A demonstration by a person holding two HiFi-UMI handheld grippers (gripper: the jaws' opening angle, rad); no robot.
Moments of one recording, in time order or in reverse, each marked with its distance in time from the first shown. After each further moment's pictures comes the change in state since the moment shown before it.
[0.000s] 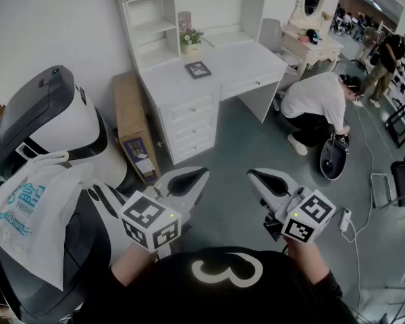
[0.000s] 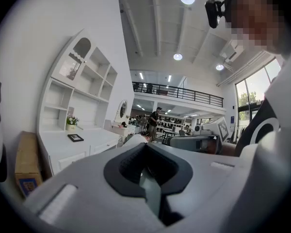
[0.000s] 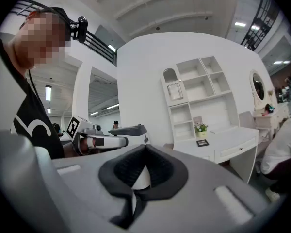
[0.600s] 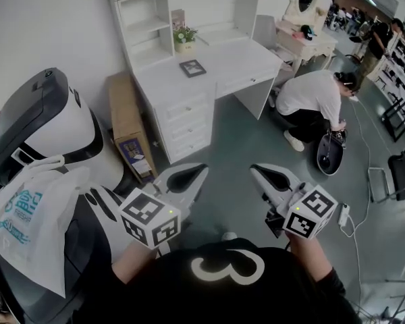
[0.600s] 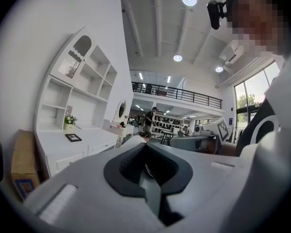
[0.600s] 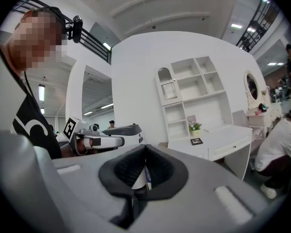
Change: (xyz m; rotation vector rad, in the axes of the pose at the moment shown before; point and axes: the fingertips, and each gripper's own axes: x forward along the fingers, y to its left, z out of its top) left arm 0.011 0.009 0.003 -0.013 -0.006 -0.018; right arm 0.001 -0.019 0.003 0.022 0.015 -0.062
